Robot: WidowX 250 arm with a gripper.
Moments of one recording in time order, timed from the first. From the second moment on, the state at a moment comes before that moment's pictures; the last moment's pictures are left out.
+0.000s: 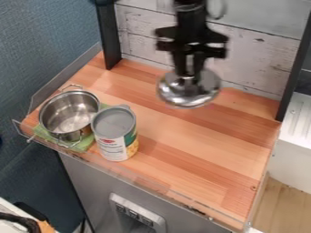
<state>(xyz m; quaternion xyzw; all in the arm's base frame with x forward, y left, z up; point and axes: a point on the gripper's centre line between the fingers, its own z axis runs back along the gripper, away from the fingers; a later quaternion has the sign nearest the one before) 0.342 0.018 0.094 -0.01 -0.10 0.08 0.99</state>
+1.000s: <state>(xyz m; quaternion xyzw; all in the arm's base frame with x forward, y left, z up) 0.234 0.179 0.071 0.01 -0.05 0.29 0.96</state>
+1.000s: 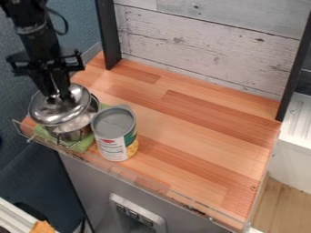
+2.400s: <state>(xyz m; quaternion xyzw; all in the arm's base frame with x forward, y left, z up) 0.256 0.184 0.044 0.04 -0.04 0.28 0.96</state>
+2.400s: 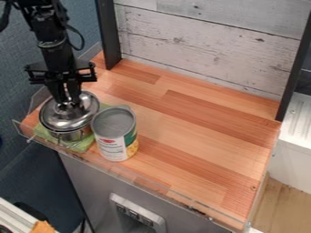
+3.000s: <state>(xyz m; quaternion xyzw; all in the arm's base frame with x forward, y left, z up) 0.262 0.168 0.078 0.03 -0.07 0.23 0.97</state>
